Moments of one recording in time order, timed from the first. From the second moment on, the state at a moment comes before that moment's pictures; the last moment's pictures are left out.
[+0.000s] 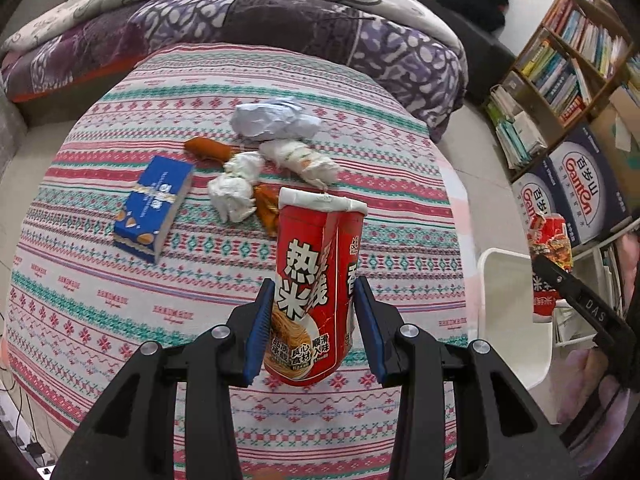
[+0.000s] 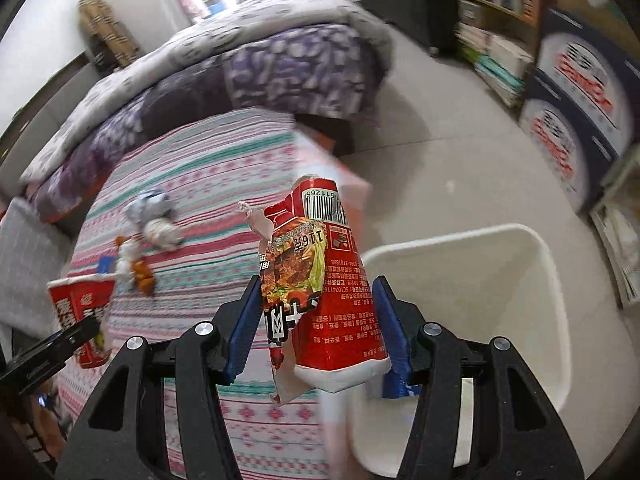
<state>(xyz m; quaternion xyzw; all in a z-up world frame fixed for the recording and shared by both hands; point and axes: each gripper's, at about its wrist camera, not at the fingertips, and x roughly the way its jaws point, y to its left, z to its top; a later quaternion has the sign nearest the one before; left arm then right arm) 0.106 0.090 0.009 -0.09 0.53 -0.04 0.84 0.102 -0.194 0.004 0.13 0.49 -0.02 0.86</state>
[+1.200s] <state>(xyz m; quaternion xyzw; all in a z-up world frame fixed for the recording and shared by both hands) 0.096 -0.117 -0.009 -0.02 0.51 -0.26 0.82 0.058 -0.318 0.021 0.19 0.41 -0.22 0.86</state>
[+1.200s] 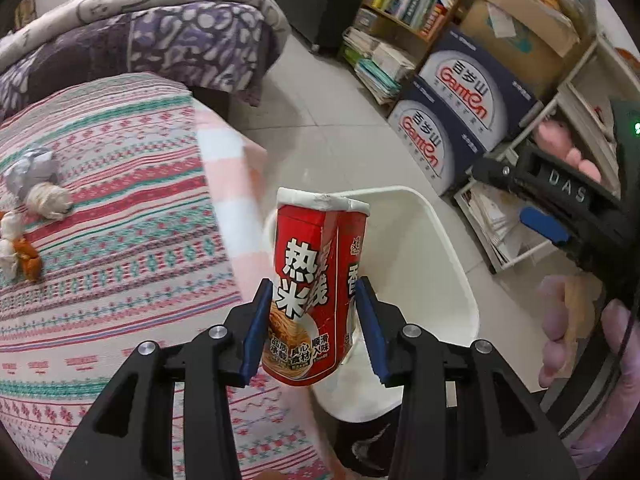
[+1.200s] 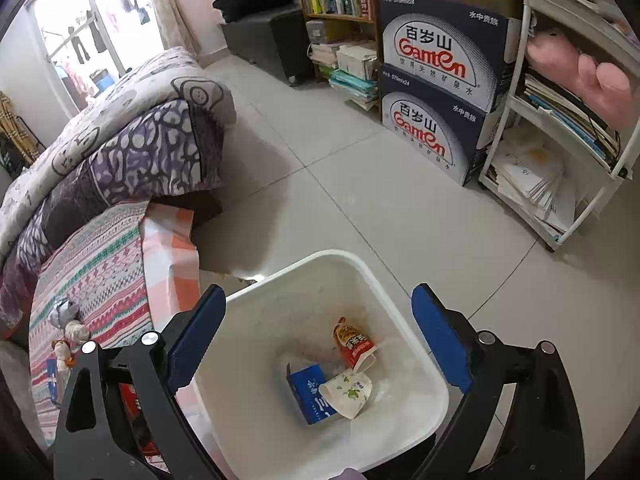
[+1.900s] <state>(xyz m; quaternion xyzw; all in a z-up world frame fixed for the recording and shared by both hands) 0.102 -0.073 0.006 -0.03 0.50 -0.21 0.84 0.072 -0.276 0.025 0.21 0.40 -0.18 0.87</state>
